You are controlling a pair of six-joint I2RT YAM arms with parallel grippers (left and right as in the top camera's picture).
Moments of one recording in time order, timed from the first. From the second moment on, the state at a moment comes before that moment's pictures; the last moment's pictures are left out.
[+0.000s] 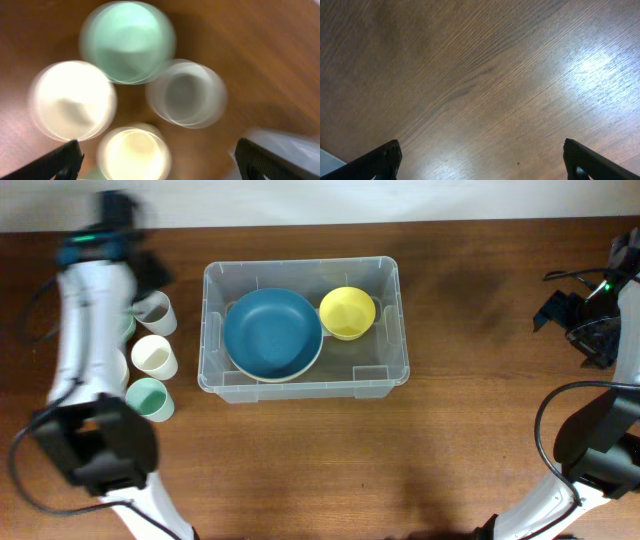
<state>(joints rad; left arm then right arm) 0.18 2.04 2.04 -1.22 -0.27 -0.61 -0.44 2.00 1.92 -1.42 -0.02 0.34</state>
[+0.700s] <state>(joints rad) 0.59 2.02 1.65 -1.11 0.00 -0.66 -0.44 2.00 1.92 -1.42 -0.02 0.34</state>
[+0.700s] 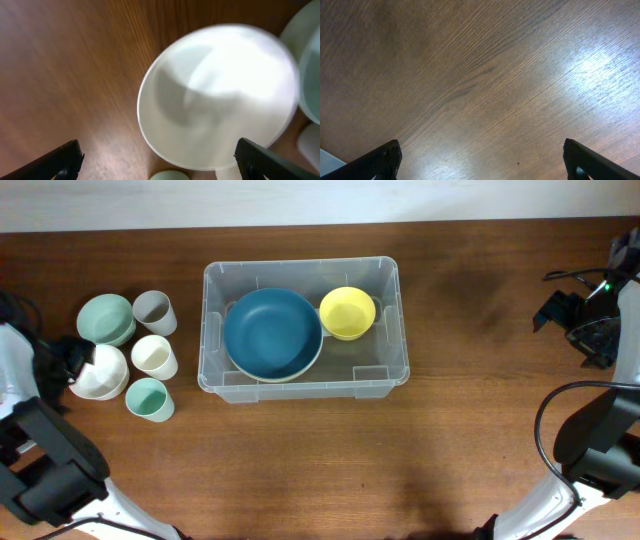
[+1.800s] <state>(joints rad) 0.59 2.02 1.45 -0.92 0.04 -0.67 -0.44 2.00 1.92 -1.42 -0.02 0.34</state>
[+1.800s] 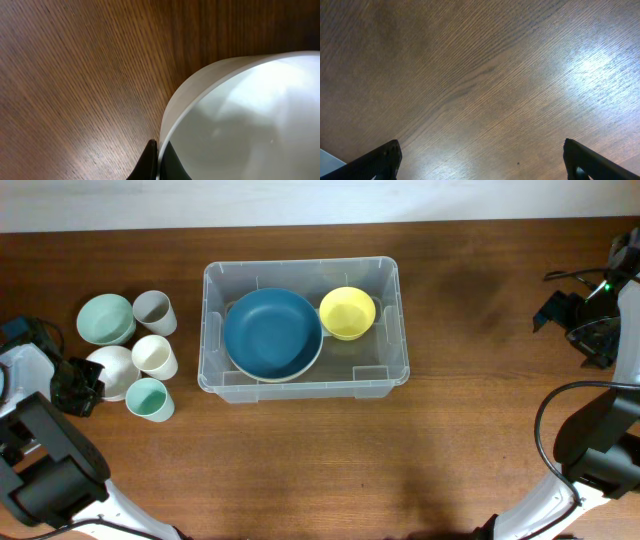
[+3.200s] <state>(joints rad) 0.25 1.36 1.44 -0.61 0.30 -0.70 -0.44 2.00 1.92 -1.42 -0.02 0.34</state>
